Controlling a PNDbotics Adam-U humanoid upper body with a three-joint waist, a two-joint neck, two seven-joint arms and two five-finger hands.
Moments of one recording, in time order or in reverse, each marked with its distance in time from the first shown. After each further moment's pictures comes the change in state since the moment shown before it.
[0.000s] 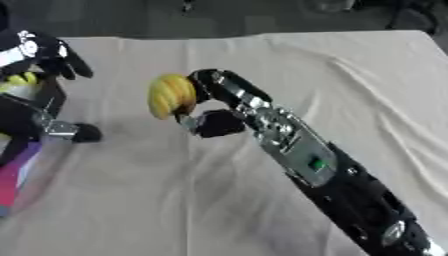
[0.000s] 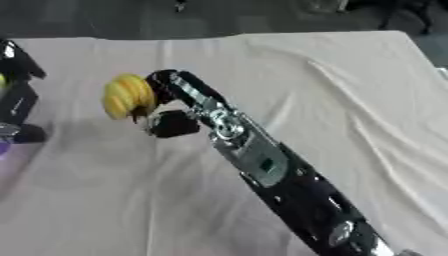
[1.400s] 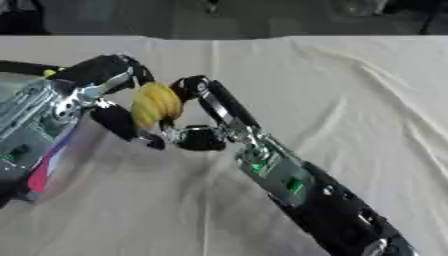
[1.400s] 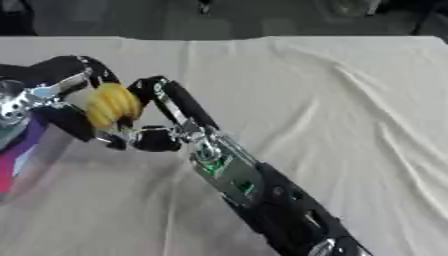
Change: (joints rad) left arm -0.097 -0.216 -0.132 0.302 -0.377 0.016 0.099; right arm -0.018 0.086 0.070 0.078 0.190 -0.143 -0.156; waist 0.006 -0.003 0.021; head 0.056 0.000
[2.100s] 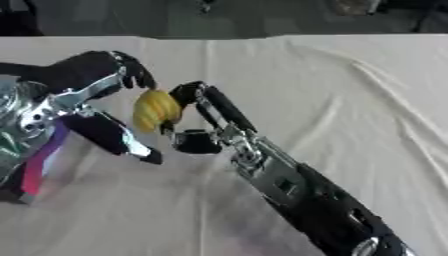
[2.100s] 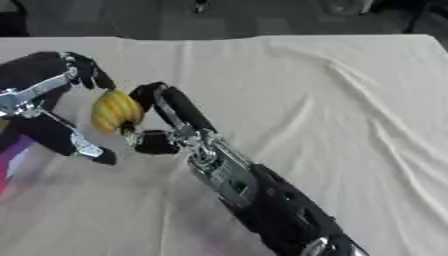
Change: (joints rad) left arm 0.057 0.109 0.003 -0.281 0.069 0.044 -0.094; right arm 0.005 0.000 -0.001 0.044 0.043 0.009 -0.009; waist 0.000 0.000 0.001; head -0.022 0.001
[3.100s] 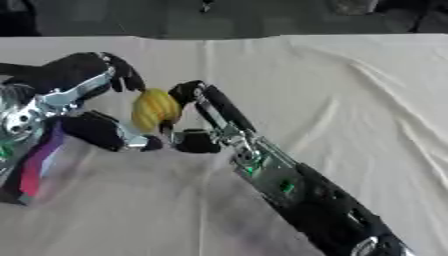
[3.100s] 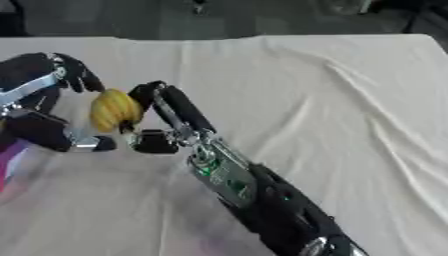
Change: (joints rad) left arm 0.016 -0.007 0.016 0.026 -0.006 0.039 0.038; right arm -0.001 0.000 0.001 -0.001 0.009 -0.012 -0.008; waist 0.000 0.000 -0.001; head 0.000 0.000
